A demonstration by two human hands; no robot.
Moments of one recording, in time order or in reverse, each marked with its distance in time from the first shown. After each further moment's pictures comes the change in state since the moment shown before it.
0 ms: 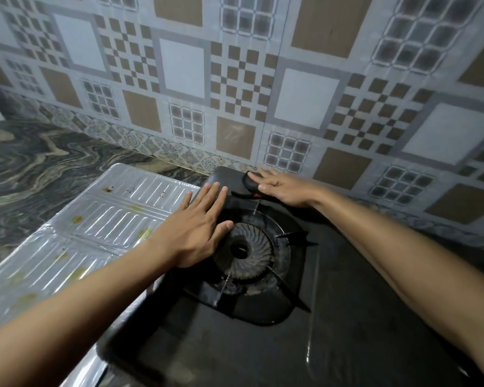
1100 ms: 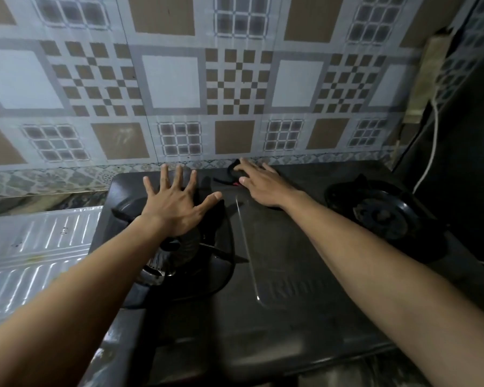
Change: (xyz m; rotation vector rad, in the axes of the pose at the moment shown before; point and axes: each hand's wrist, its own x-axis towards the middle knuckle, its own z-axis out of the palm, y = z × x) left_hand 0.081 0.083 0.003 0.069 -0.097 0.116; right_hand -0.146 0.035 0.045 0.023 0.447 0.476
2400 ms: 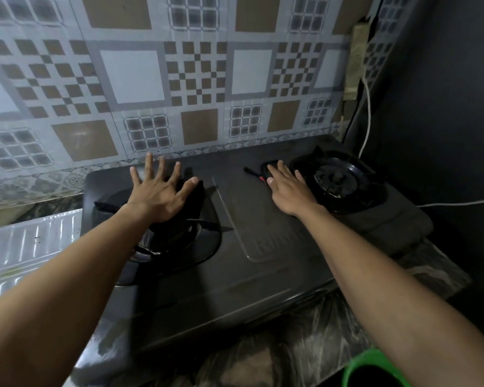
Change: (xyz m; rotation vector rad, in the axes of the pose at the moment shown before) left_hand -0.002 -0.011 0.008 0.059 0.009 0.181; right_hand -0.129 0.017 0.009 -0.034 0.141 0.475
